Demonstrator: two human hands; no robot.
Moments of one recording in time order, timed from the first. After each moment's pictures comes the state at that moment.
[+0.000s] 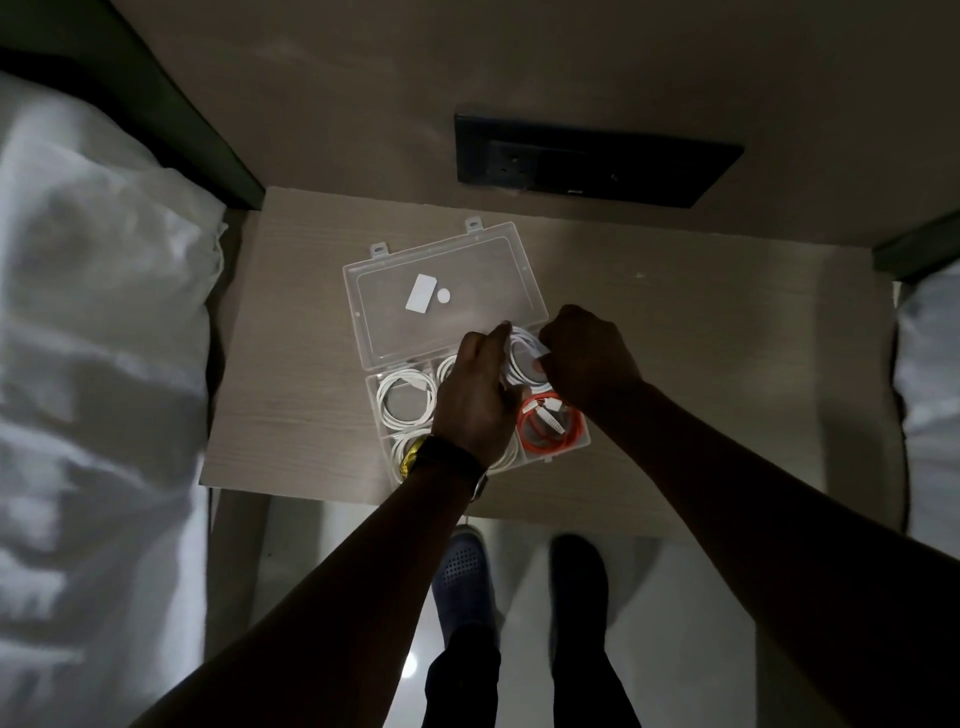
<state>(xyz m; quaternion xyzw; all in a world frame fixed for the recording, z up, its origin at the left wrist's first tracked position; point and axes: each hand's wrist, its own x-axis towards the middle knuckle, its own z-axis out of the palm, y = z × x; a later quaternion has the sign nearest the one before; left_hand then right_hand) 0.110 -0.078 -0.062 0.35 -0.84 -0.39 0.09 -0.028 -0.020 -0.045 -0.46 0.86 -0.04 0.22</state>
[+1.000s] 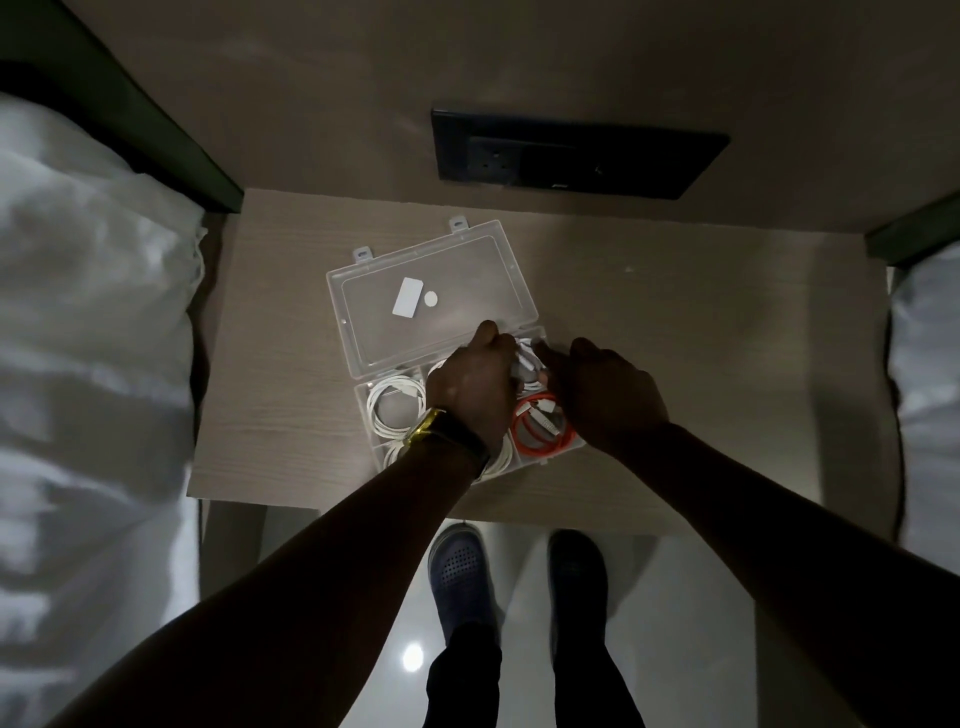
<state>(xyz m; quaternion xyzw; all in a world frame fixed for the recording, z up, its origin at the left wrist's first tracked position) 0.089 -0.088 -0.063 0.31 -0.92 -0.22 -0.01 -0.029 0.035 -0.073 -0.52 0.84 -0.02 0.16</state>
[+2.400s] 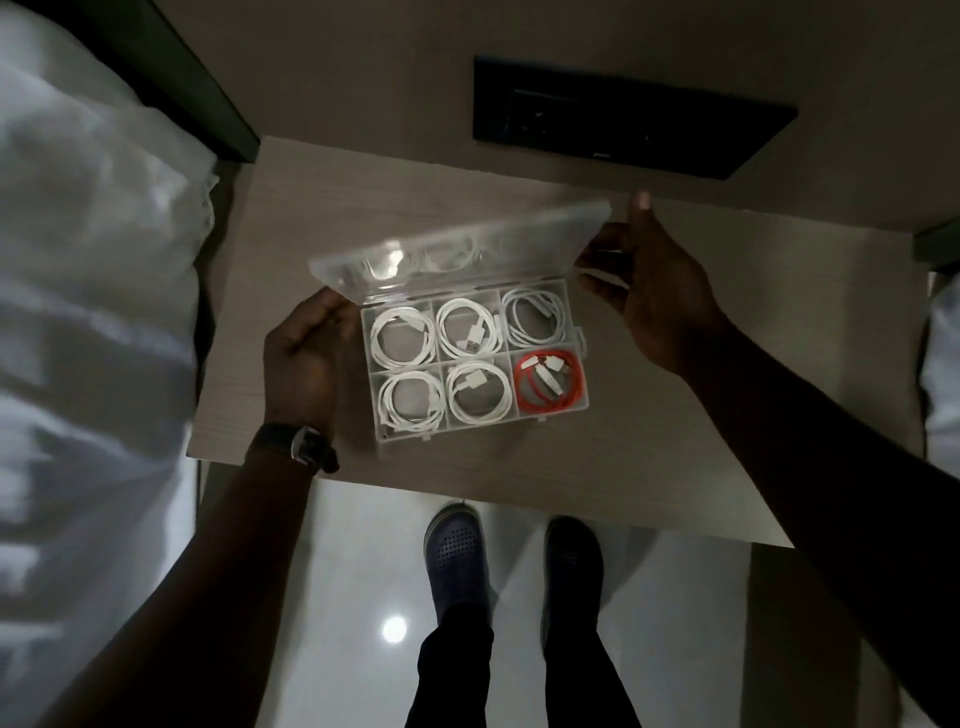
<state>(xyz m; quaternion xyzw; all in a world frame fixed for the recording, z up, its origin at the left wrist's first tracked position) 0.203 -0.169 -0.061 0.45 -0.53 -0.64 0.33 -0.074 -0.022 -0.030 -0.12 0.64 -0.58 0.48</state>
